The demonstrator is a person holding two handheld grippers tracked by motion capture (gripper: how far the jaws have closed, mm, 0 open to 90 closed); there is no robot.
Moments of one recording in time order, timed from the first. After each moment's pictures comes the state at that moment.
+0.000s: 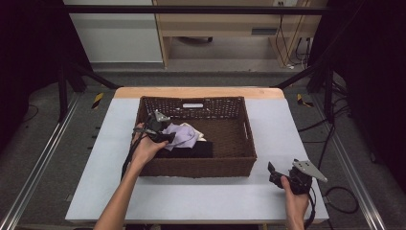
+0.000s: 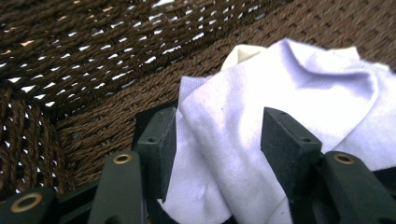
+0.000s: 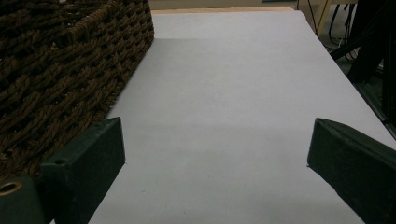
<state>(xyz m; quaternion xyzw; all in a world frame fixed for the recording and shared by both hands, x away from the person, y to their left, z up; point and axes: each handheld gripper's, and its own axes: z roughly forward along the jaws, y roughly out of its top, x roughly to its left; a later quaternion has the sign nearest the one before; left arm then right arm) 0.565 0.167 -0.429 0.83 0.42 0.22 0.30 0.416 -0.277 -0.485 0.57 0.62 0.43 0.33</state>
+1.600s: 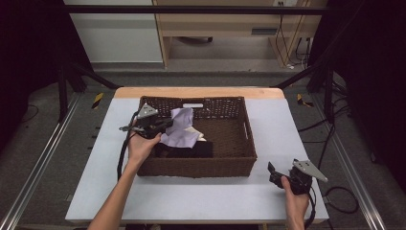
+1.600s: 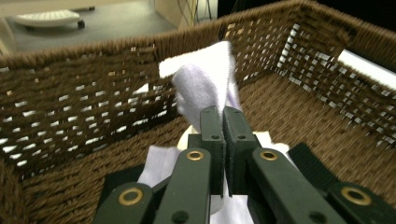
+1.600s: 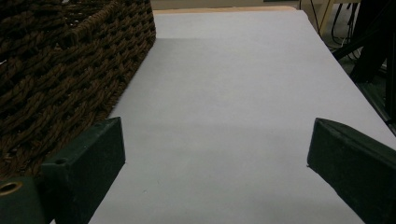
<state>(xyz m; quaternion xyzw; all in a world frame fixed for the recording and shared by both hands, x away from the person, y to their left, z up) 0.549 0.184 -0.393 0.75 0.40 0.19 0.49 0.416 -0.277 -0.485 0.57 0.62 0.43 0.33</state>
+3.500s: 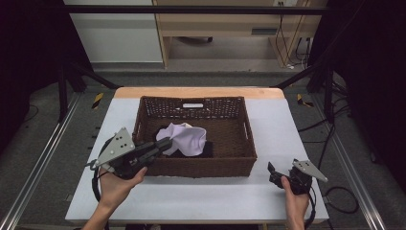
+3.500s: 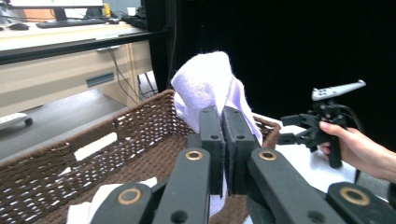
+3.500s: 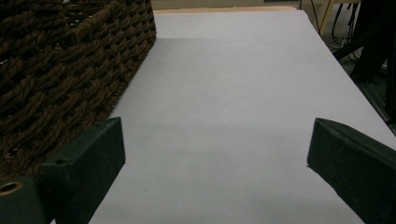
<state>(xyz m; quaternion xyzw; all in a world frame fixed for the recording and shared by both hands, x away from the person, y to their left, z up) 0.396 0.187 -0.313 0.74 0.23 0.20 0.60 0.416 -0.277 -0.485 0.57 0.62 0.43 0.33</state>
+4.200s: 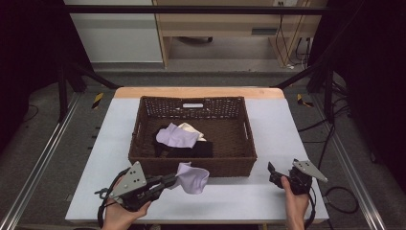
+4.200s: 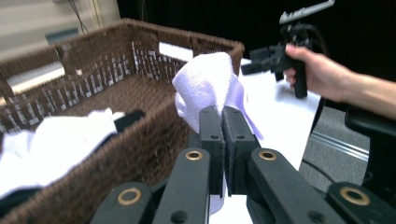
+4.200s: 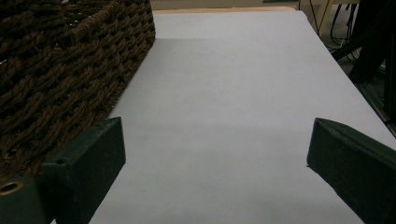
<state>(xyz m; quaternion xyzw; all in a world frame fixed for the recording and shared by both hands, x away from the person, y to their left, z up) 0.363 0.183 -0.382 0.79 0.23 0.14 0.55 0.416 -0.277 -0.485 0.57 0.62 0.43 0.33</state>
